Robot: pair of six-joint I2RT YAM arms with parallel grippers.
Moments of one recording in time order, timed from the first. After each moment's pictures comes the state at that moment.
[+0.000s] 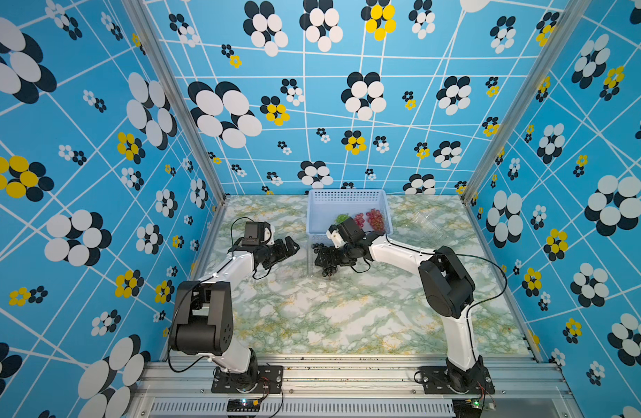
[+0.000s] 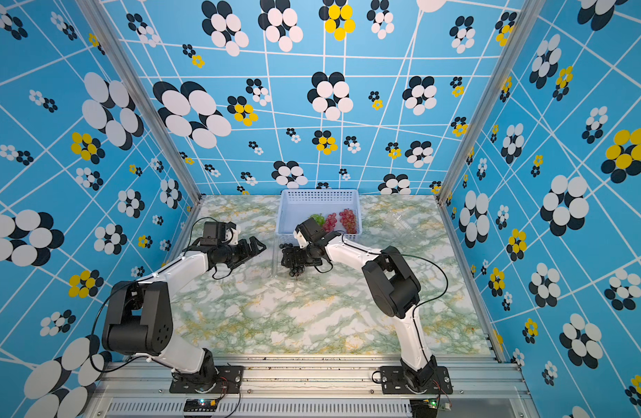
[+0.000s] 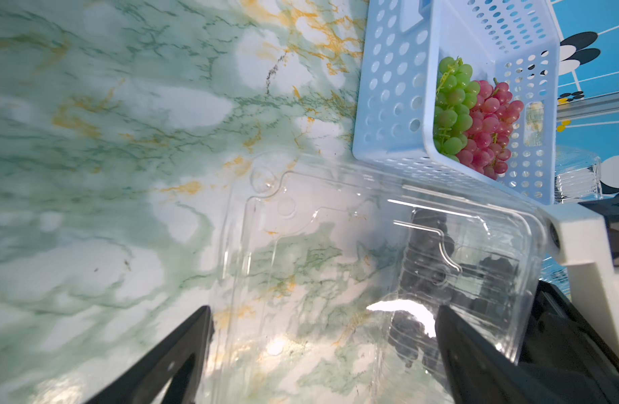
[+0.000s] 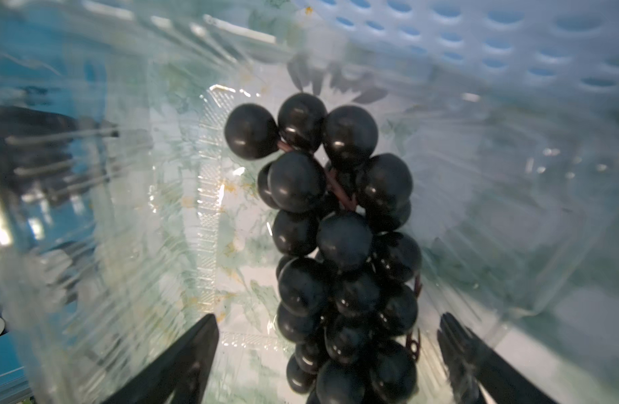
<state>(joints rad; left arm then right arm) -0.03 1.56 0.94 -0.30 0.46 -0.49 0.70 2.10 1.56 -0.43 -0.34 0.46</state>
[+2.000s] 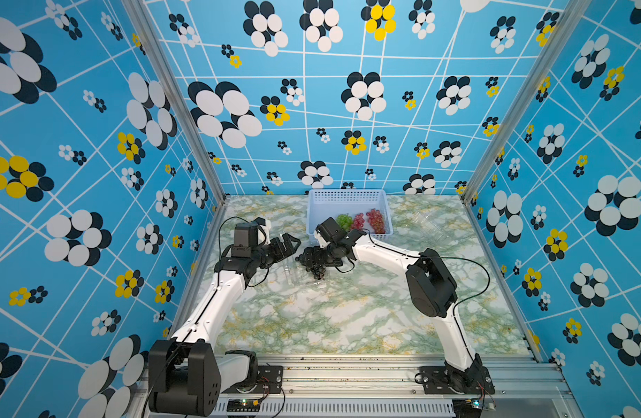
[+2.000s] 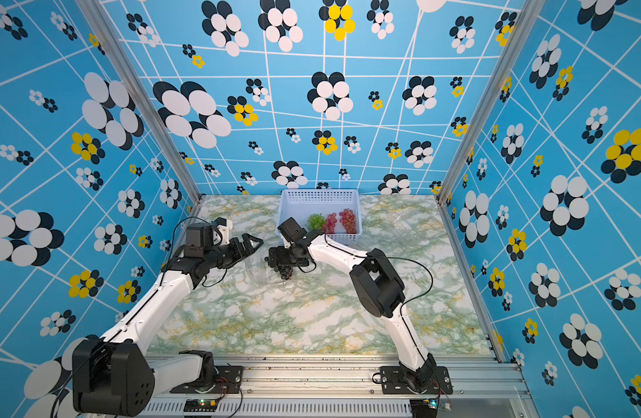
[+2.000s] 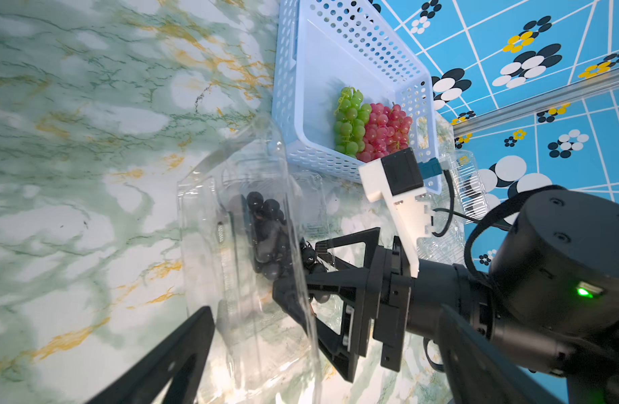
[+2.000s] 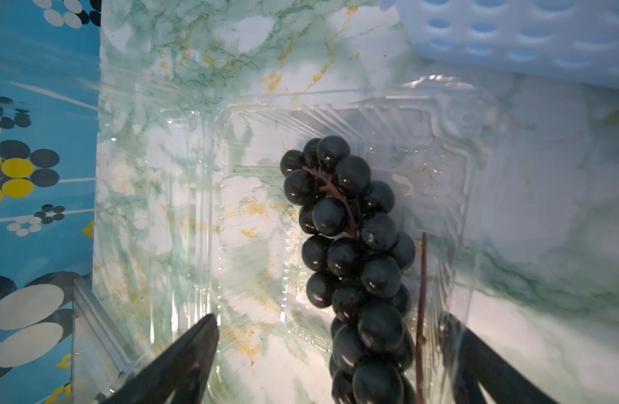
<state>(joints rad) -0.08 1.23 0.87 -0.33 0.50 -0.58 0.79 2.22 1.80 -0.58 -0.23 0.58</state>
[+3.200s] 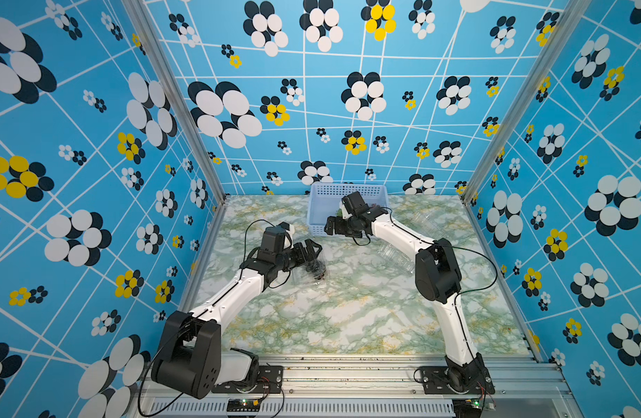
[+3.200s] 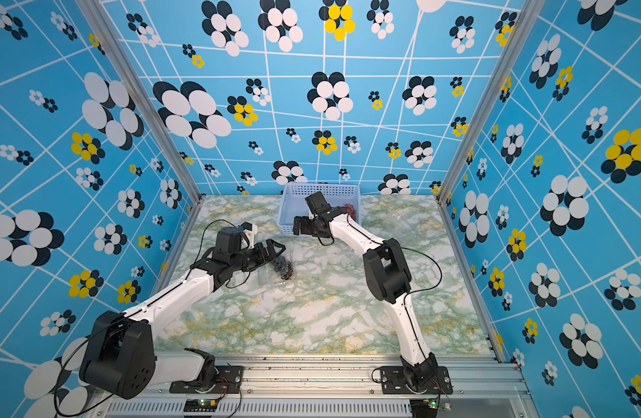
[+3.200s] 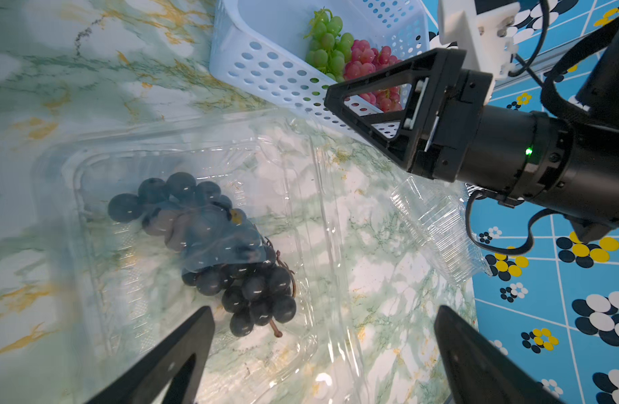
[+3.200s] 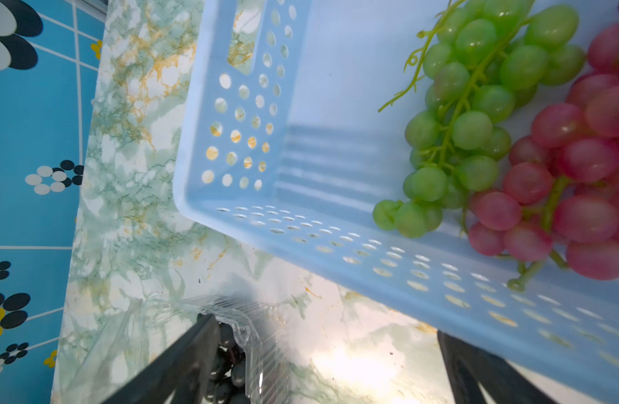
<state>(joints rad) -0.29 1.35 0.80 -0.11 0.40 -0.70 0.57 2.28 1.95 -0.58 -0.16 0.51</state>
